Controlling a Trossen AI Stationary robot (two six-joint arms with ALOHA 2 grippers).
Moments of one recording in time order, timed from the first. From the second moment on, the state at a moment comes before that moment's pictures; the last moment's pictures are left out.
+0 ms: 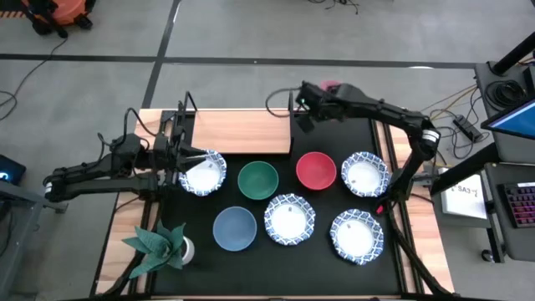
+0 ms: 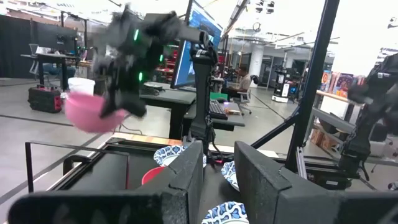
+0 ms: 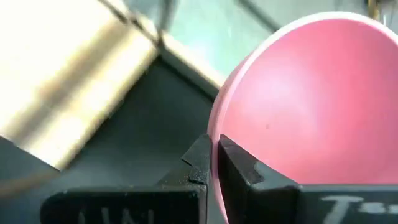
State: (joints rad) left arm 0.19 0.39 0.49 0.02 0.17 -0.14; right arm -0.45 1.71 1.75 -1.17 0.47 0.34
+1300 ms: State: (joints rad) left arm 0.19 0.38 0.49 0.01 0.17 -0.14; right arm -0.29 2.31 2.35 -1.09 0.17 -0.27
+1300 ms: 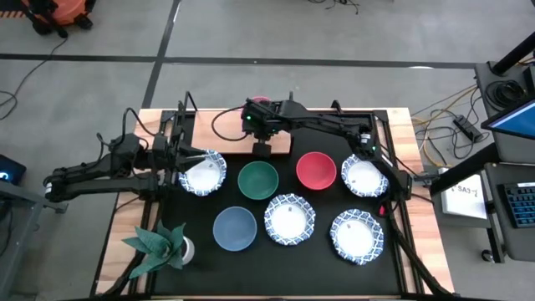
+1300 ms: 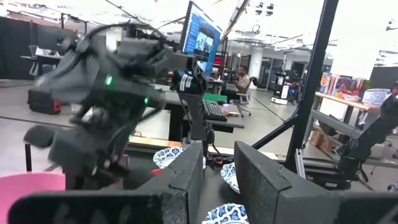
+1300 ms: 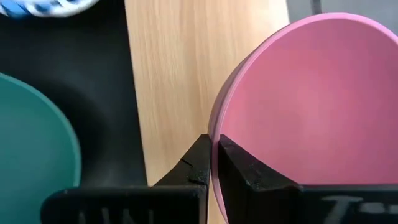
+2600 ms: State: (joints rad) left arm 0.19 0.38 0.49 0.01 0.17 -0.14; right arm -0.30 2.34 2.35 -1.13 0.16 -0.20
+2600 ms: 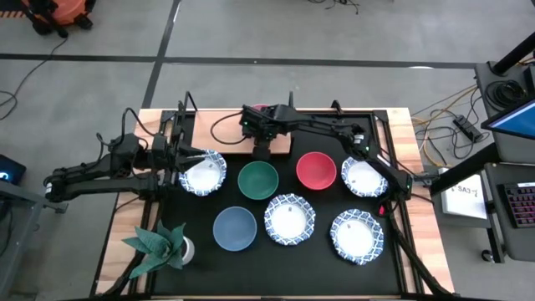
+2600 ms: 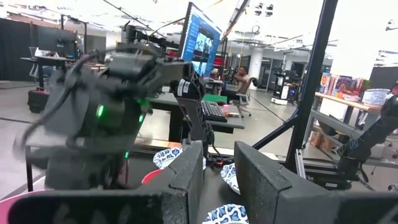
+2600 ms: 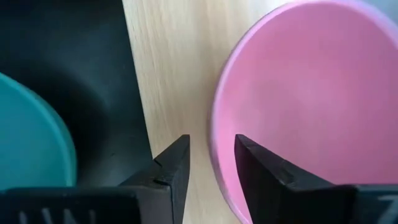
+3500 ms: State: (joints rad) left arm 0.16 0.65 0.49 0.02 0.17 -0.38; right arm 0.00 1.70 1.60 -0.82 -0.06 -0.10
